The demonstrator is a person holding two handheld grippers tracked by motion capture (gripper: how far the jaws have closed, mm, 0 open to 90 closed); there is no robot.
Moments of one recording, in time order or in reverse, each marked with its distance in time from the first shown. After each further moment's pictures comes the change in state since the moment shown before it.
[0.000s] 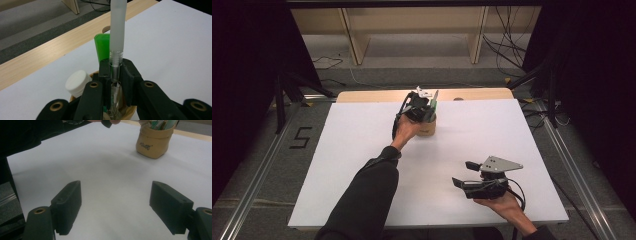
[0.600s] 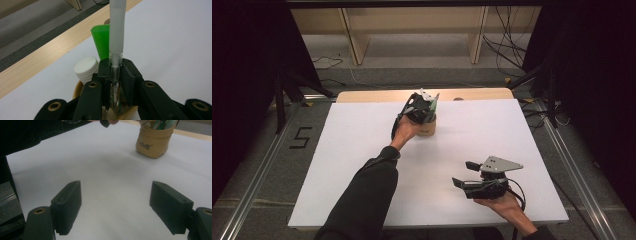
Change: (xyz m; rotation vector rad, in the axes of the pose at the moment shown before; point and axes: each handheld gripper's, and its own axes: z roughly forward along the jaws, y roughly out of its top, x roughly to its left) left arm -0.005 0.000 0.001 0.048 0.033 0.101; right arm 0.000 0.000 0.000 0.003 -0.001 -0.001
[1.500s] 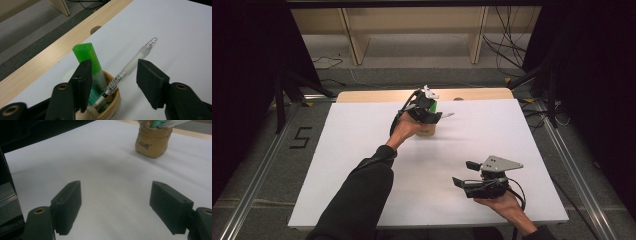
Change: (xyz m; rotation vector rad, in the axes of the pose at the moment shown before) left arm -0.012 0.017 -0.028 -0.016 -0.092 0.049; right arm -0.002 0.000 0.000 0.004 -0.002 0.008
